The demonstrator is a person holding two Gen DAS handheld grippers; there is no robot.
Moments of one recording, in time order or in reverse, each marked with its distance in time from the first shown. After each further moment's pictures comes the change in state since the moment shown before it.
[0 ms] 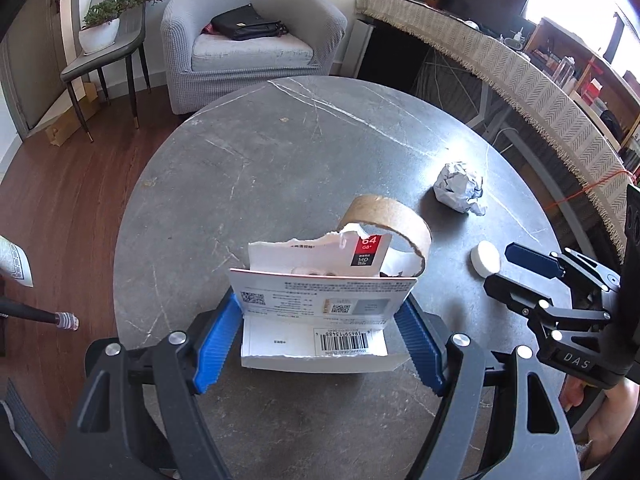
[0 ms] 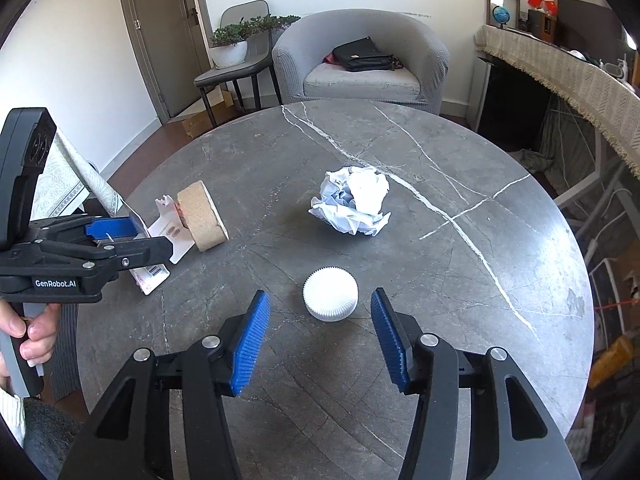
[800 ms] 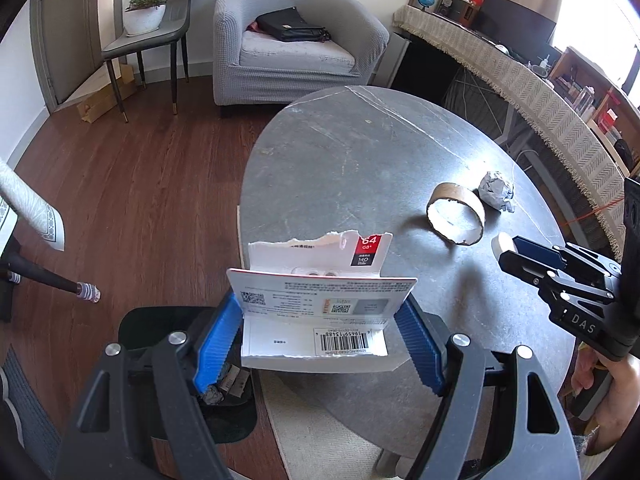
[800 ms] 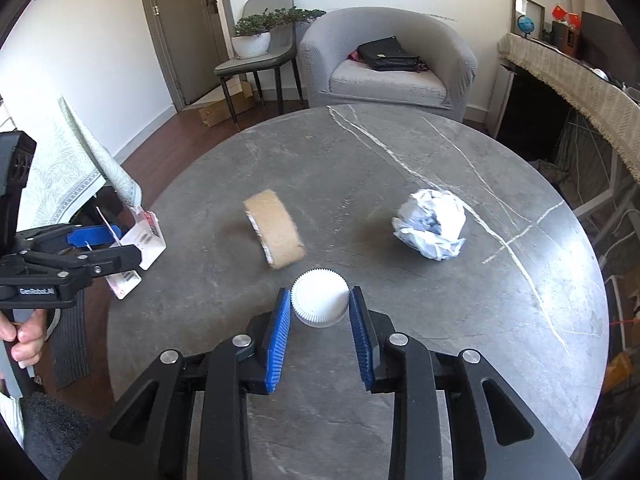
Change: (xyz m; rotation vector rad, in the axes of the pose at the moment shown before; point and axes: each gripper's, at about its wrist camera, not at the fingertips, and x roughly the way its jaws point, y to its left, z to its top) left arm -0.054 0.067 -0.038 -0.112 -0.036 0.045; right arm 0.001 0.062 0.020 -0.074 0.022 0.052
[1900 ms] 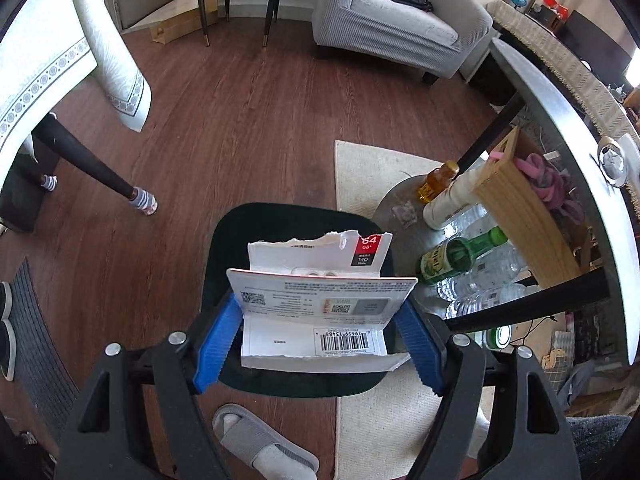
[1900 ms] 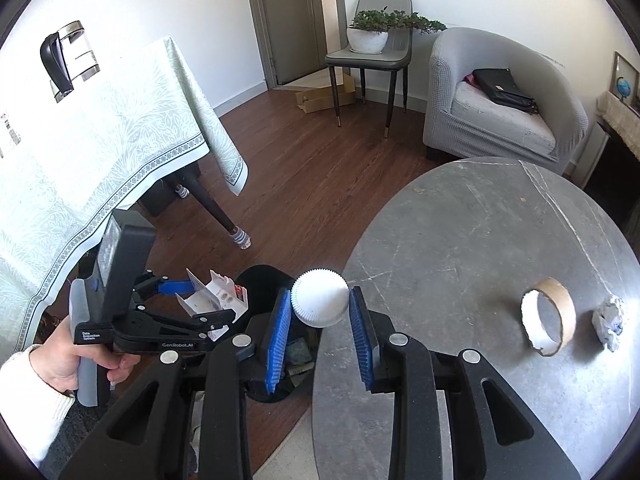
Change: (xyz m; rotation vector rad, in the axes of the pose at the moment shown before) left arm 0.019 0.169 -0.105 -0.197 0.136 0.147; right arm 0.028 0.159 0.033 -0.215 0.019 0.202
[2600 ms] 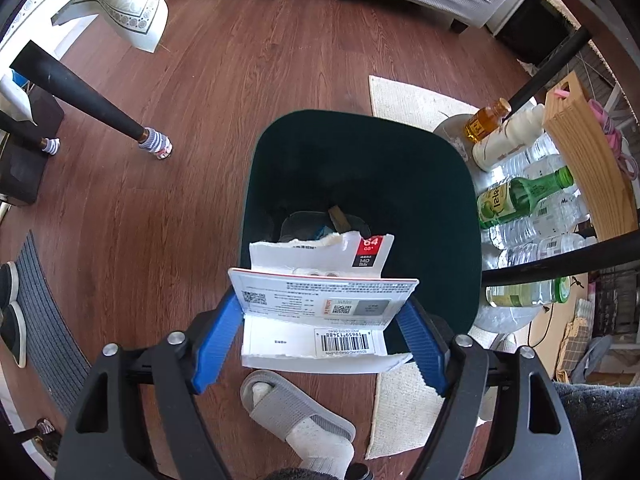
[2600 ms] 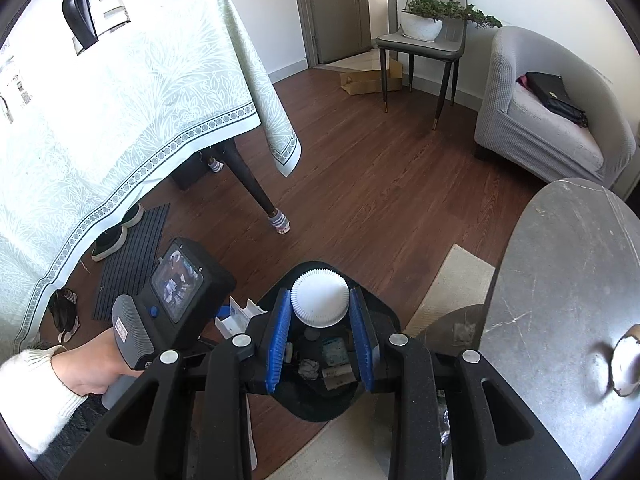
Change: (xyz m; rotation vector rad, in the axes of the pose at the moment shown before) left arm 0.064 0.058 -0.035 0.009 0.185 0.047; right arm 0.061 0.066 0.019 -0.092 0.080 0.085
